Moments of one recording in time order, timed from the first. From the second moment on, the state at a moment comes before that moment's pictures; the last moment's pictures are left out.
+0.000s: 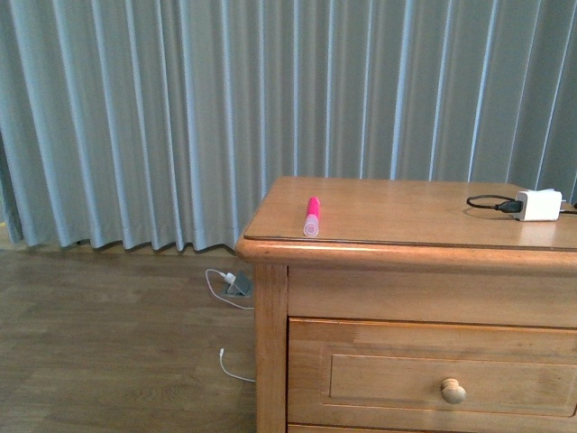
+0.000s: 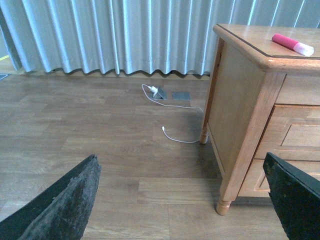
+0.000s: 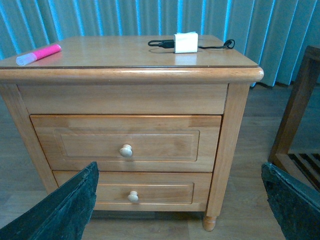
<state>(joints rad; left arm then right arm) 0.00 0.00 0.02 0.00 0.00 0.00 0.00 0.00 0.01 0.00 0.00 0.00</state>
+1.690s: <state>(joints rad) 0.00 0.00 0.02 0.00 0.00 0.00 0.21 0.84 0.24 0.23 0.10 0.04</state>
